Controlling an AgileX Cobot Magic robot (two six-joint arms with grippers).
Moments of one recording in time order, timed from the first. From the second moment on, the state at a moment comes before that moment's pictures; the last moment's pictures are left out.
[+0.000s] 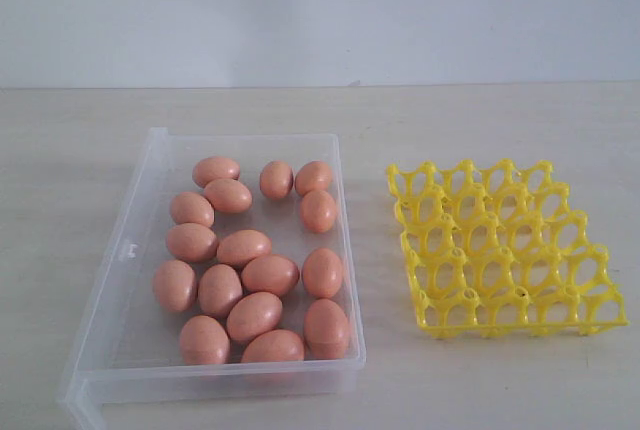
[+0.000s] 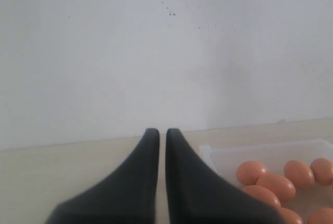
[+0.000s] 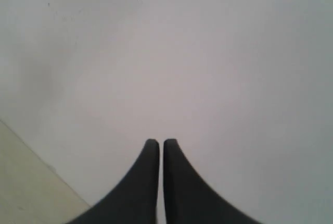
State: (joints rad) left arm -0.03 0.00 0.00 0.25 0.00 -0.17; right arm 0.56 1.11 -0.96 -1.74 0.46 1.02
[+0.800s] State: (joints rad) left arm -0.03 0.00 0.00 0.25 0.00 -0.17; right arm 0.56 1.09 -0.80 -1.39 -0.18 0.53
